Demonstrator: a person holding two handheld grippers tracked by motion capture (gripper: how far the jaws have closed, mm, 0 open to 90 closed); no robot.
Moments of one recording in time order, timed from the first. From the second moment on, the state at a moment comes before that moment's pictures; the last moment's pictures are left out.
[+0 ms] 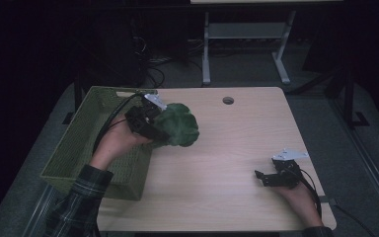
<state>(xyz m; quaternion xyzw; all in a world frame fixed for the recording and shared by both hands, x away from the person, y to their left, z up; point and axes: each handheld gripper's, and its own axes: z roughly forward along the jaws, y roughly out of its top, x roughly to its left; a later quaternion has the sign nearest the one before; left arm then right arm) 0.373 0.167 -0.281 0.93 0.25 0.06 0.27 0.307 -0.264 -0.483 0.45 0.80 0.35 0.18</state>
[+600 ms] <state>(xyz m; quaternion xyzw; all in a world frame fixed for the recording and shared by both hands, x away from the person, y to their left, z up) 0.368 0.249 -0.272 0.90 0.33 0.09 0.26 0.307 -0.264 -0.483 0.45 0.80 0.35 0.18</state>
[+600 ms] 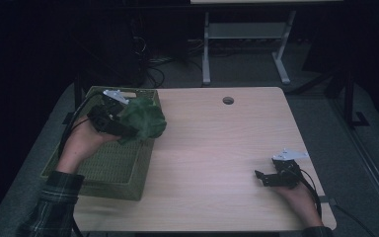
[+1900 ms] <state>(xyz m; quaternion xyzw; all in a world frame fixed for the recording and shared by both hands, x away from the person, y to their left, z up) 0.384 0.329 -0.392 0.84 0.48 0.11 0.22 0.307 -0.264 -0.483 0.45 0.80 0.35 0.18</state>
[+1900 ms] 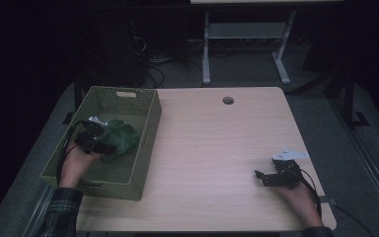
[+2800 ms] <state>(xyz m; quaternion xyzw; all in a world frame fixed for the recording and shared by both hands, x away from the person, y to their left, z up) 0.387 0.330 -0.410 0.84 0.49 0.11 0.20 0.307 -0.264 -0.483 0.45 0.80 0.35 0.18</state>
